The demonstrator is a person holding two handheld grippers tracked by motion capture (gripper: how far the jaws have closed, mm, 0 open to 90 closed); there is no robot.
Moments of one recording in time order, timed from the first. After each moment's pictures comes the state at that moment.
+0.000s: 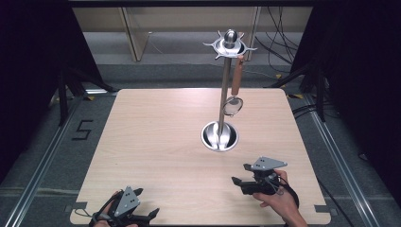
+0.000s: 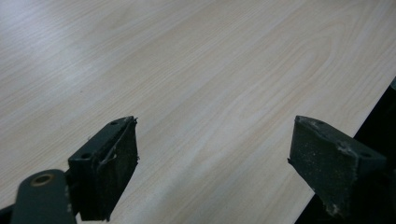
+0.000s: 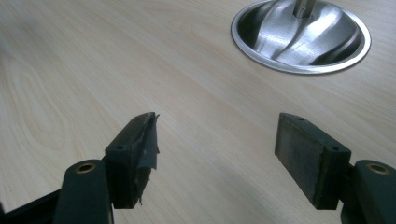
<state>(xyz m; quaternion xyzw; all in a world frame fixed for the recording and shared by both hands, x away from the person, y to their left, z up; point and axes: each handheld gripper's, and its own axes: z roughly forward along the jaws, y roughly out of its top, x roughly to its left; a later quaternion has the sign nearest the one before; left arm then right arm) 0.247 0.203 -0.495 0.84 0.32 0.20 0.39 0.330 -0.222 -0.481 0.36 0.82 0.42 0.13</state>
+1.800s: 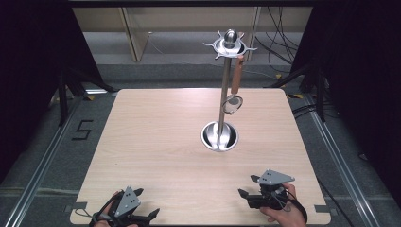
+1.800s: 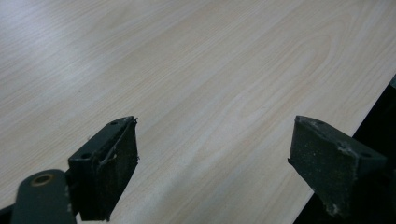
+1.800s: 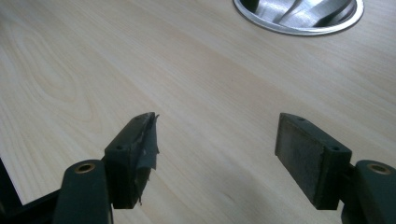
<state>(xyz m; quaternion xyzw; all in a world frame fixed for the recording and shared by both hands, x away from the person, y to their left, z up) 0.247 0.202 -0.496 0.84 0.32 0.19 0.39 0.297 -0.236 -0.489 0.36 0.83 0.40 0.14</state>
